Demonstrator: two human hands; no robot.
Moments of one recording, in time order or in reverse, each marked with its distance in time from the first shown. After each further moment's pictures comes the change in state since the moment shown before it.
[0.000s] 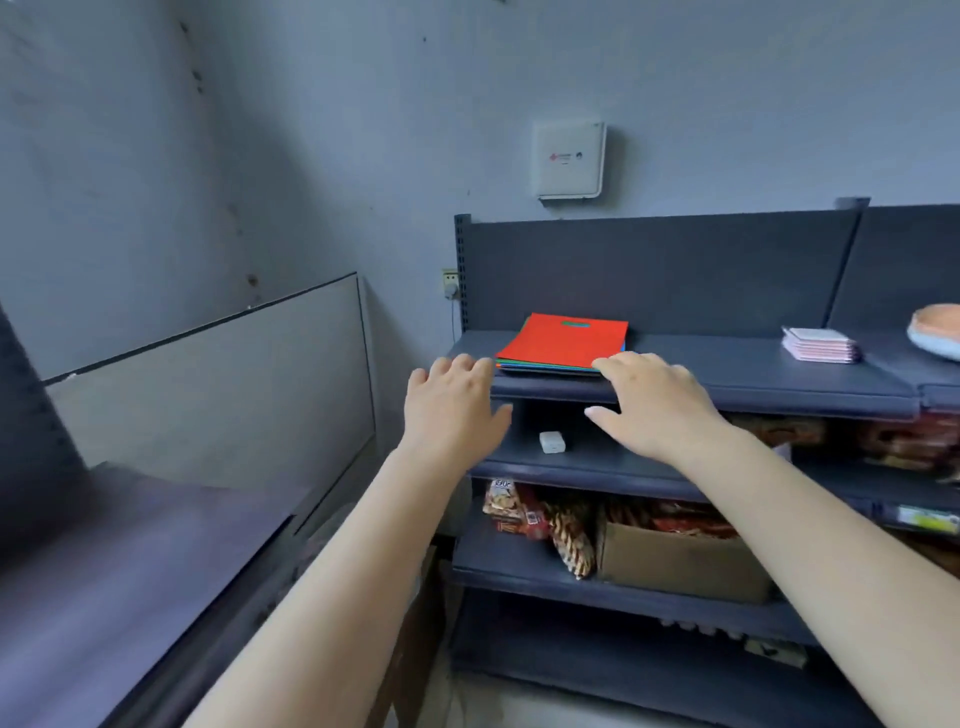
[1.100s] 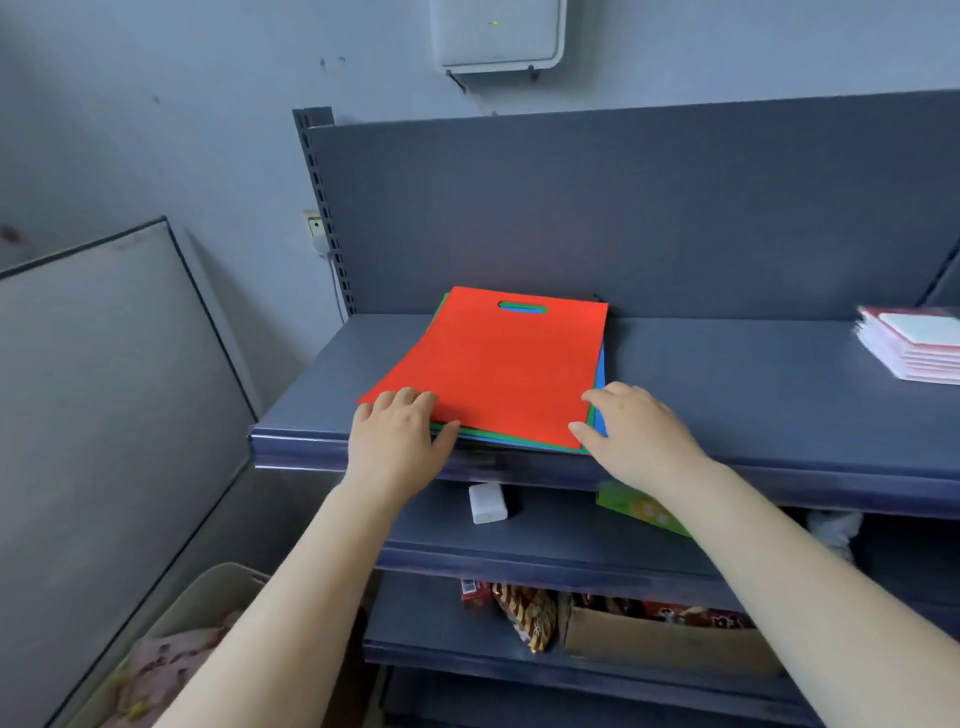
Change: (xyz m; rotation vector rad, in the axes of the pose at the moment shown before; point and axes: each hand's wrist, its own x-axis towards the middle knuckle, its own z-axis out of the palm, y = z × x) left_hand 0.301 0.019 0.297 -0.072 -0.193 -0.063; right_hand 0.280 0.184 0.230 0.197 -0.226 0.150
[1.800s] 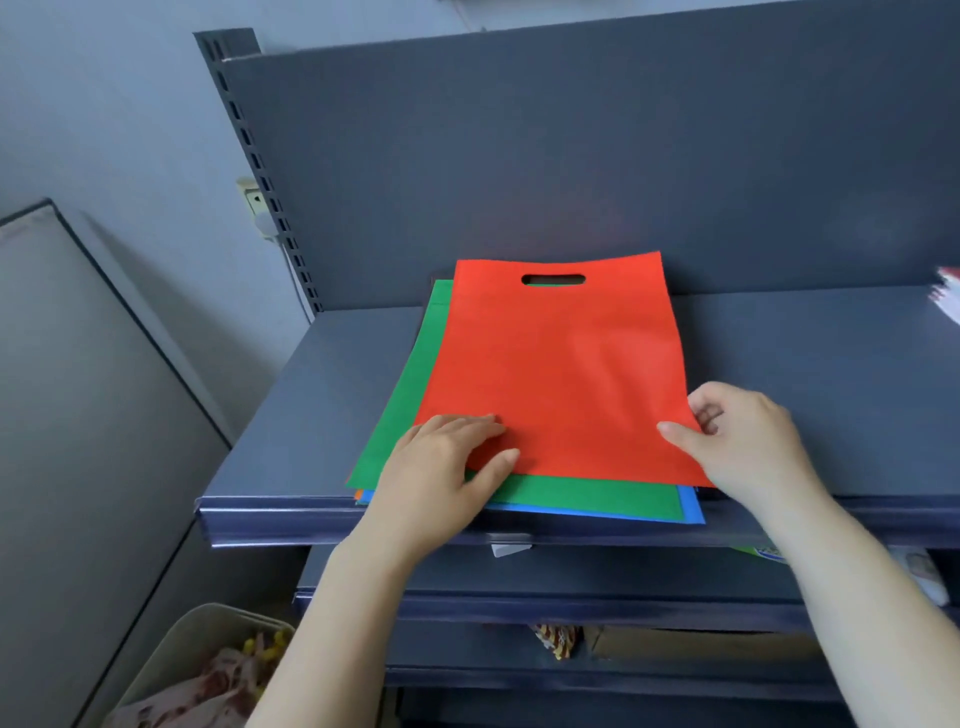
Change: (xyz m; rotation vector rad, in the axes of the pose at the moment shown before) left_hand 0.053 -0.011 0.030 -0.437 -0.144 0.283; right_hand 0.047 0.031 0.030 0.467 0.291 0.362
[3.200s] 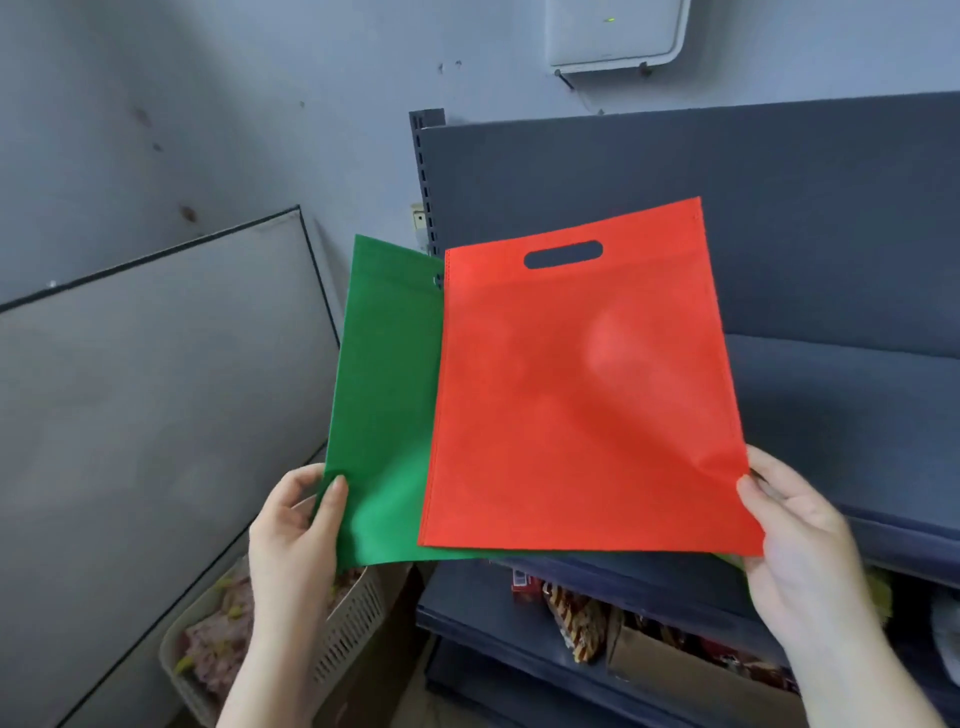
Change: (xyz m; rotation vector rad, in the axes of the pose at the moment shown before) left_hand -0.199 0.048 -0.024 -0.638 0.979 -0.641; right_hand -0.105 0.014 -0.055 1.230 -0.246 0.219
